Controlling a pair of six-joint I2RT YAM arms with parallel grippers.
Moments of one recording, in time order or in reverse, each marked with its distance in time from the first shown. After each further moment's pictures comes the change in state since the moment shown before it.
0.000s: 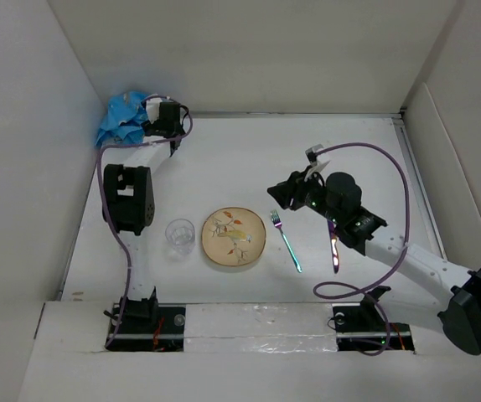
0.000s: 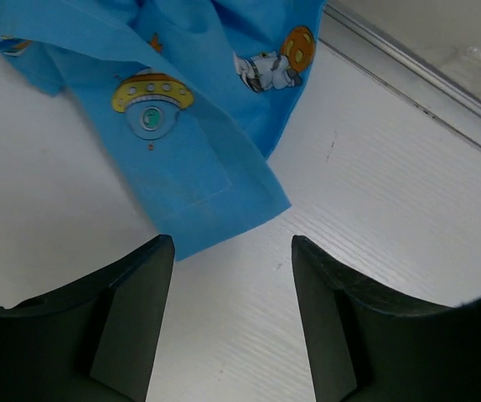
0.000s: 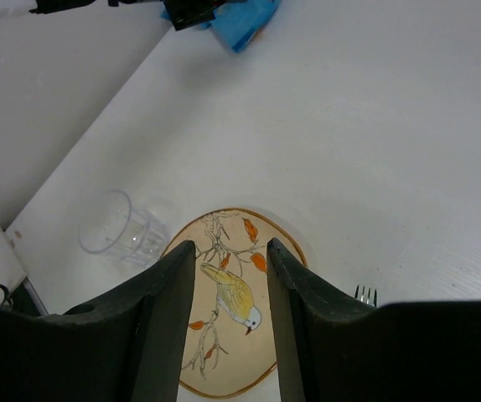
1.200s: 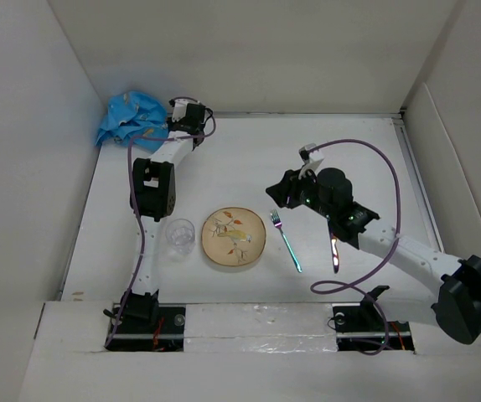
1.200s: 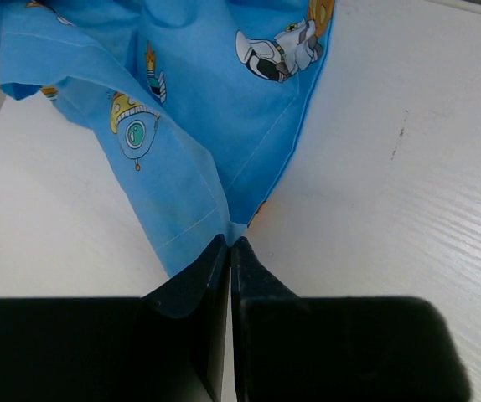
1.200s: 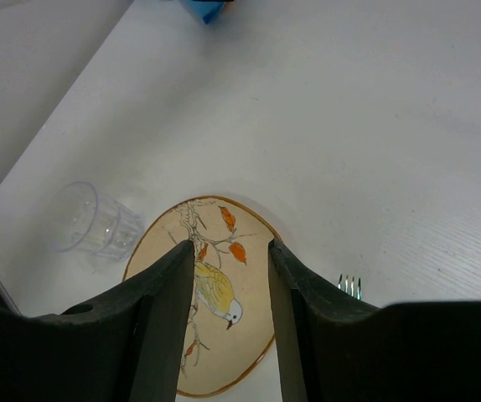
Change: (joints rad) left arm -0.097 0.370 0.435 -0.224 -0.330 0.282; right arm 0.000 0.087 0.041 -0.047 0.030 -0.019
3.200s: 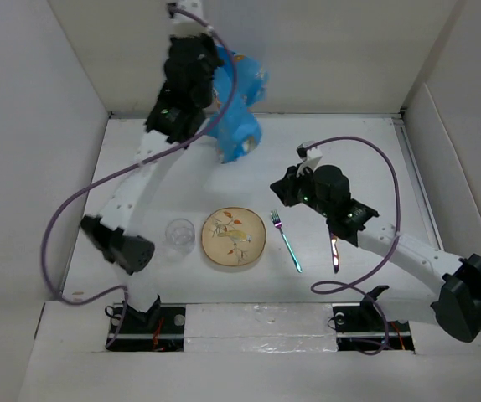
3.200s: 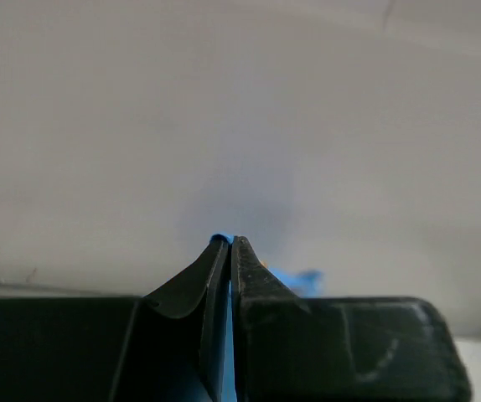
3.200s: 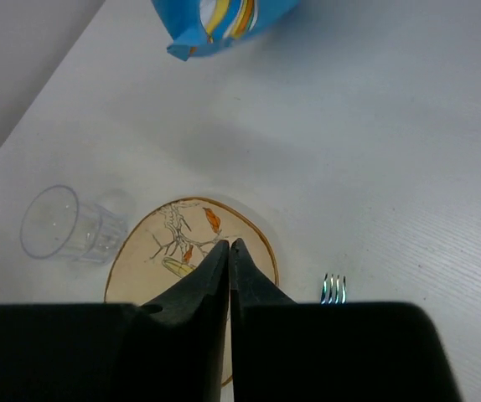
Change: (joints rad) left arm -0.344 -0.579 0.156 0.173 0.212 0.171; right arm 0.018 0.026 0.044 -0.058 0.061 -0.029
